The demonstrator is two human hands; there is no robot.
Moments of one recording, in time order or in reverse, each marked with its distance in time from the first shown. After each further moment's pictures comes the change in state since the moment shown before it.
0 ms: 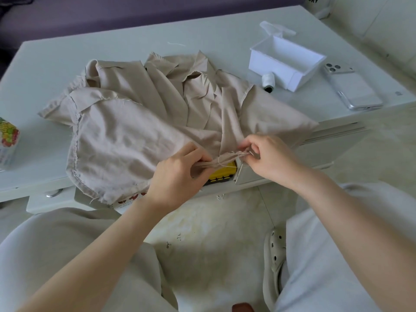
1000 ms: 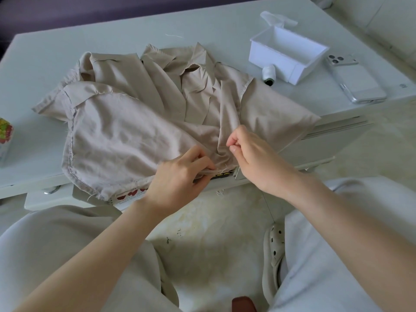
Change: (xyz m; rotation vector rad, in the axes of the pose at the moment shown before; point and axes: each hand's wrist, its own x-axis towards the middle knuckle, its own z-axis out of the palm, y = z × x) left_hand -0.008 -0.009 0.008 0.170 -0.077 0.191; right_hand -0.008 -0.013 0.019 0.141 -0.021 -0.075
